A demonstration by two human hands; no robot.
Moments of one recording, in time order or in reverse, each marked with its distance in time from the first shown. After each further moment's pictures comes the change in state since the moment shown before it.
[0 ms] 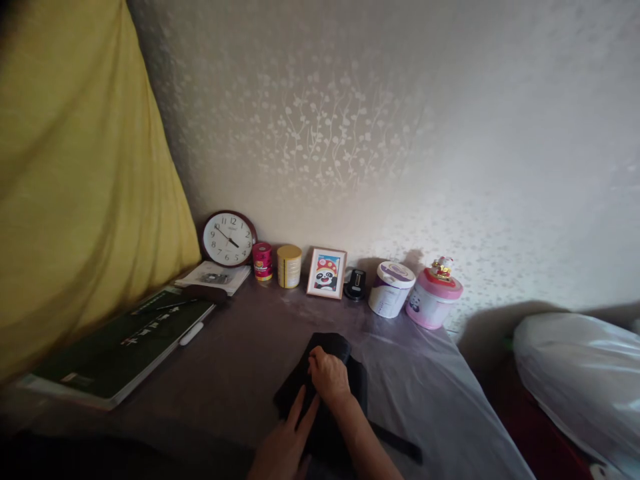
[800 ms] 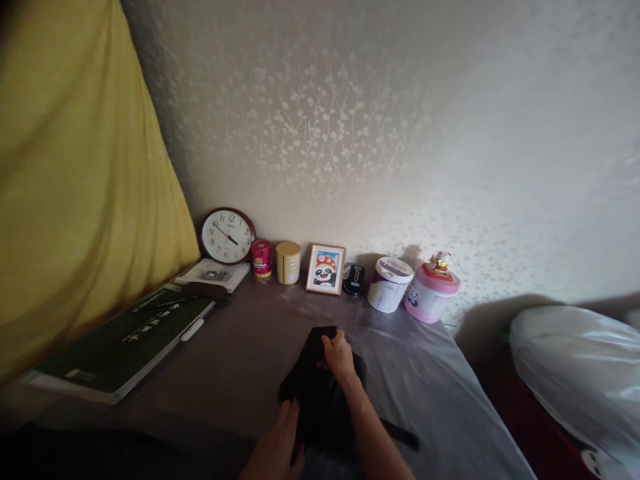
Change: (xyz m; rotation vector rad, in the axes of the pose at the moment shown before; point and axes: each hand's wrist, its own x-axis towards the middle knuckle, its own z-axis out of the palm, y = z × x) left_hand -0.007 -0.017 0.017 -0.262 -0.007 -0.057; right_hand 0.030 0.028 0.004 0.352 0.130 0.366
